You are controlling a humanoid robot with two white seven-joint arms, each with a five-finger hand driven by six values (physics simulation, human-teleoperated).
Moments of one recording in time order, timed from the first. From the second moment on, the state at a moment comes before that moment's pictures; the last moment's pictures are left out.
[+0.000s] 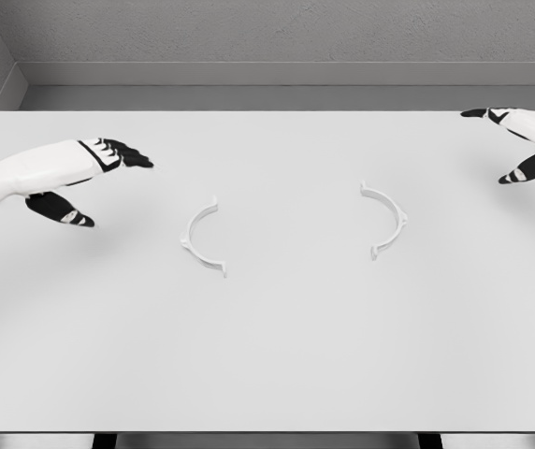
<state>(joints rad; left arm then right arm) -0.57 0.91 -0.55 -1.45 -0.16 -0.61 -0.47 -0.73 -0.72 0.41 -0.85 0.33 -0.61 0.48</state>
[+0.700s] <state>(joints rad) -0.57 0.72 -0.52 -1.44 -0.26 -0.61 -0.61 -0.79 -0.51 0.47 -0.79 0.33 -0.61 0.60</state>
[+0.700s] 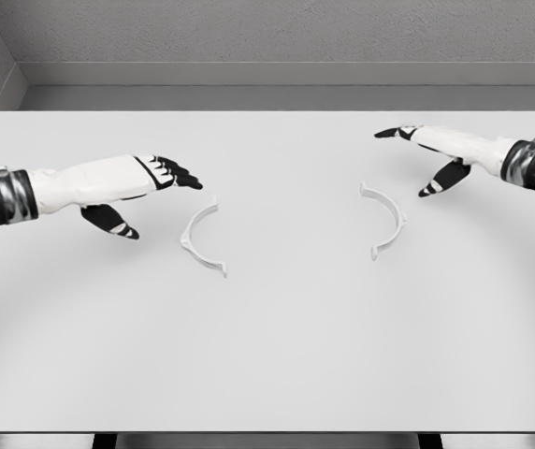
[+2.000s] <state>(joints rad) -0.58 0.54 -0.54 -1.42 -0.53 -0.61 -0.61 -0.74 -0.51 0.56 -0.94 0.33 -0.61 0.61</state>
